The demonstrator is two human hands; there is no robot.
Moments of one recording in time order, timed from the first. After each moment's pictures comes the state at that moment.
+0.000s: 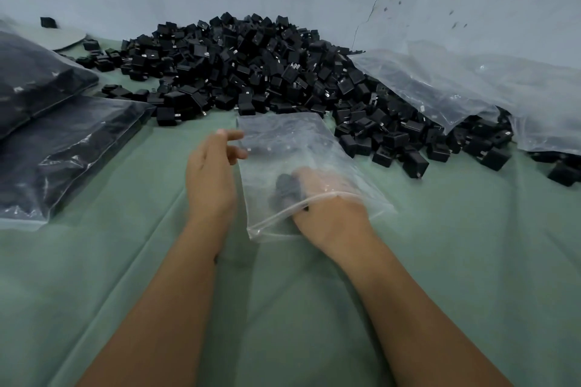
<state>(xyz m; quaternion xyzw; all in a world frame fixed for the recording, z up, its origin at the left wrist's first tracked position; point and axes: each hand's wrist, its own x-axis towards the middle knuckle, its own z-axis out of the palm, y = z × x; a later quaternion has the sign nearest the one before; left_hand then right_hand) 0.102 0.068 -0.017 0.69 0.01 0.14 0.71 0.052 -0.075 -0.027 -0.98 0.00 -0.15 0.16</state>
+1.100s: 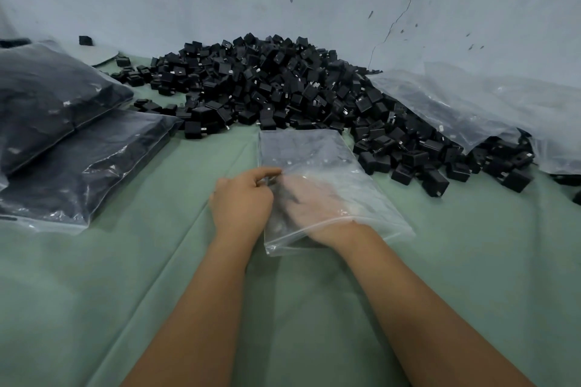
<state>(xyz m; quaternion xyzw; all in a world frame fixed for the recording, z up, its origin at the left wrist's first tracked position) 0.102 0.076 -0.024 0.88 0.01 0.06 0.47 0.093 -0.050 -0.028 -0.97 -0.08 -0.06 0.23</state>
